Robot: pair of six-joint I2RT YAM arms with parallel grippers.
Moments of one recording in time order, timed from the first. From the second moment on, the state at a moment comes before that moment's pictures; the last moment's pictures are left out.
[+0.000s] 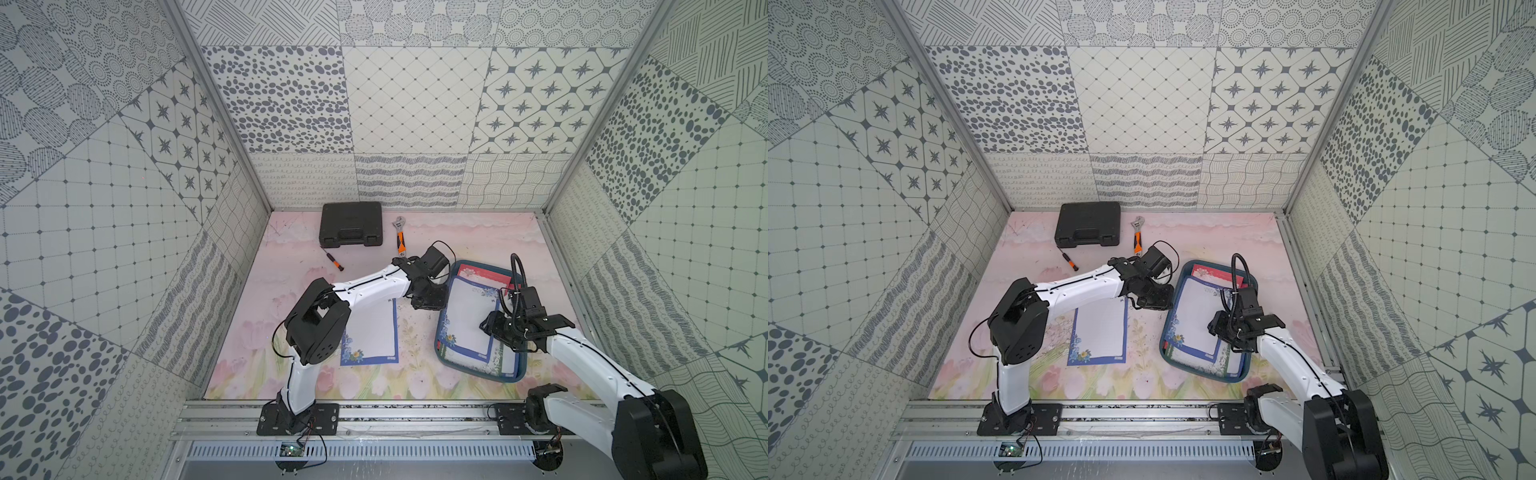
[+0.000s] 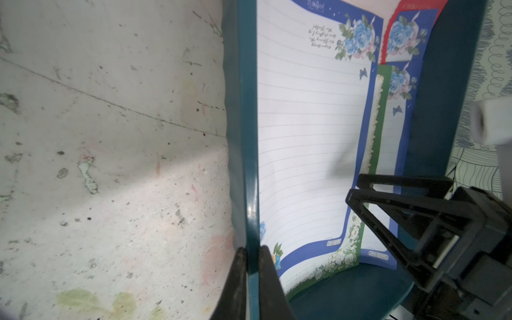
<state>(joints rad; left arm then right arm) -0.88 1.97 1.52 -0.66 0.30 -0.62 0.19 1.06 0.50 -0.55 -0.22 0.64</state>
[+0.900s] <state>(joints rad) -0.88 2.00 1.55 -0.66 0.32 -0.64 0.18 1.07 0.50 -0.49 -0.30 0.66</state>
